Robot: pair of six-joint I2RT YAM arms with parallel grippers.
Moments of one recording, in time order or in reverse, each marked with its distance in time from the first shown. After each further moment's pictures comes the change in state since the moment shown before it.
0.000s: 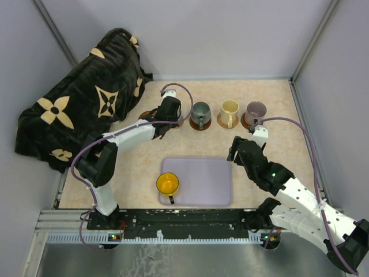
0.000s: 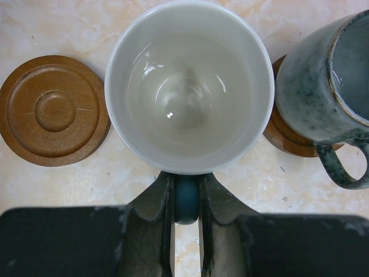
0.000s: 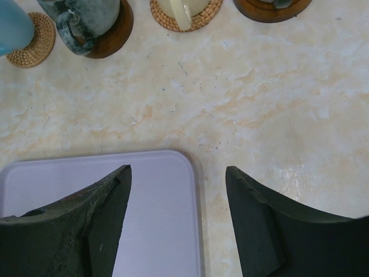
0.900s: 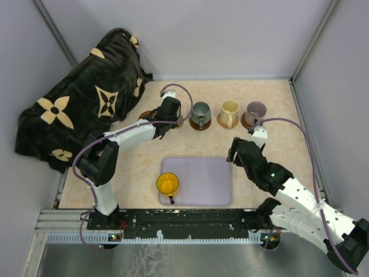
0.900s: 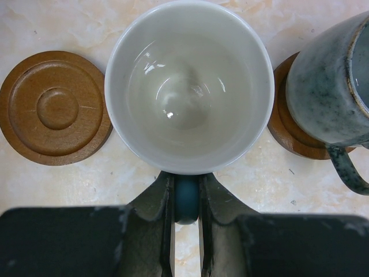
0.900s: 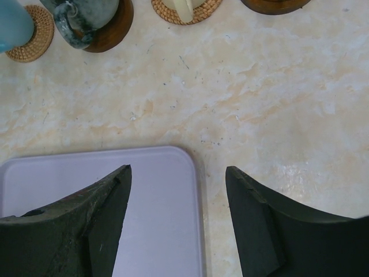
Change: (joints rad) left arm 0.007 0.017 0.000 -0.002 -0.009 -0.001; right arm 0.000 0.003 -0.014 0.007 -0.014 0.012
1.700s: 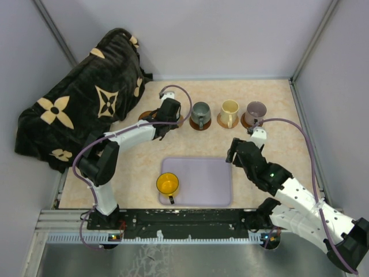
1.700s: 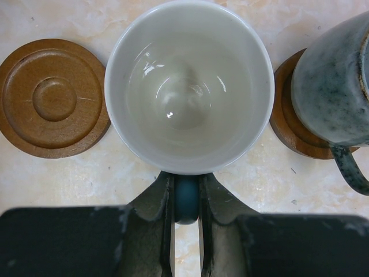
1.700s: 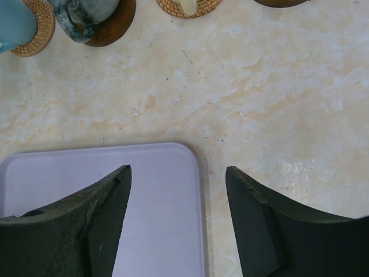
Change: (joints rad) left arm 0.000 0.000 -0.019 0.003 -0.004 -0.037; right arm 0.000 0.003 -0.011 0.008 -0.020 0.008
